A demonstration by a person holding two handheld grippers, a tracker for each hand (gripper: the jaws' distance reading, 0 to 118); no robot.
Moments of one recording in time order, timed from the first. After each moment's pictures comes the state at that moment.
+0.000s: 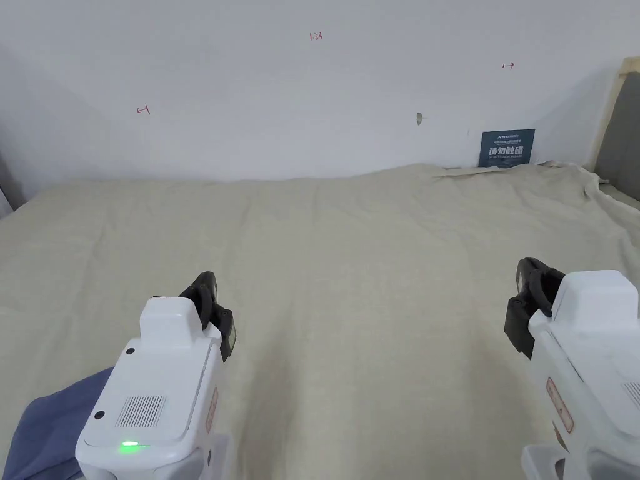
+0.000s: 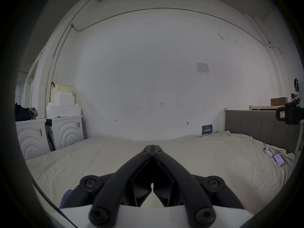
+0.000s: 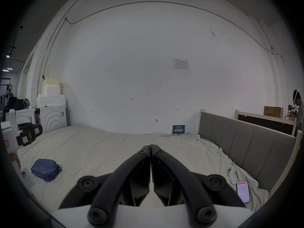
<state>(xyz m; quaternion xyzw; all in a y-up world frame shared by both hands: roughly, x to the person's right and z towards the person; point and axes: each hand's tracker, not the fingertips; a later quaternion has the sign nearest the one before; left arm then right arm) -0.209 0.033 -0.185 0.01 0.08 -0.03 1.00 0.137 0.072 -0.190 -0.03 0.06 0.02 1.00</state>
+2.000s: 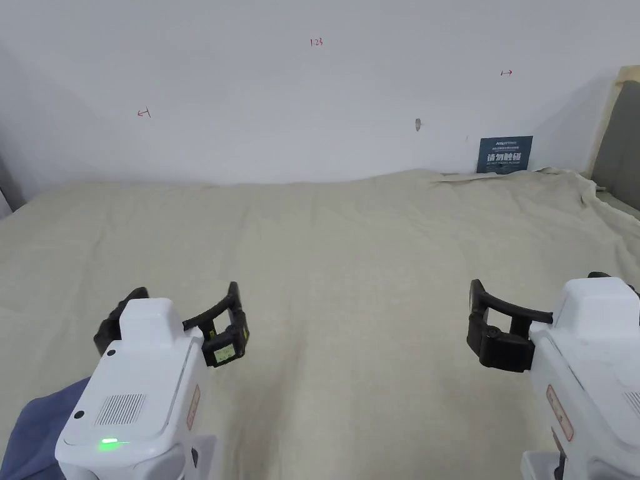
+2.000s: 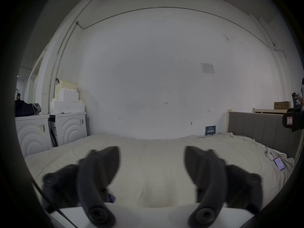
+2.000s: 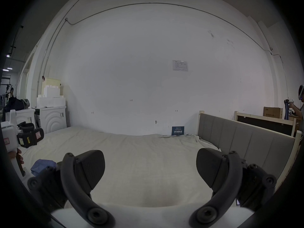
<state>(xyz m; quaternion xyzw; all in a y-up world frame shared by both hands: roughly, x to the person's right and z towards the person) -0.223 0.035 -0.184 0.00 0.10 -0.01 1.00 0.143 0.069 -0.188 -0.02 0.06 0.02 1.00</state>
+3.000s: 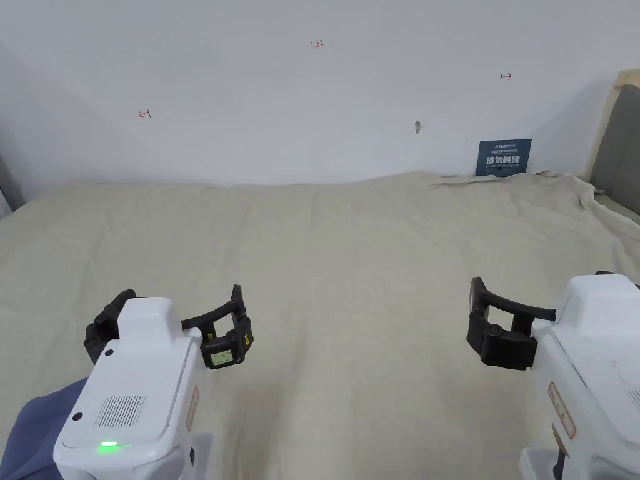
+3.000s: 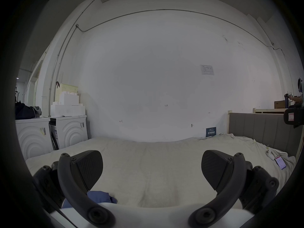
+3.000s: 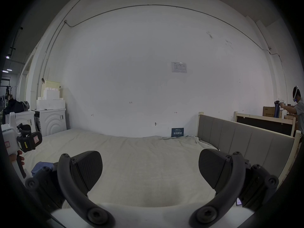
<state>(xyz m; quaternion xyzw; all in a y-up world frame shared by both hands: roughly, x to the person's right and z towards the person) -0.220 0.037 -0.180 0.02 0.09 -0.02 1.00 0.138 0.080 -0.180 -0.01 0.05 0.02 1.00</state>
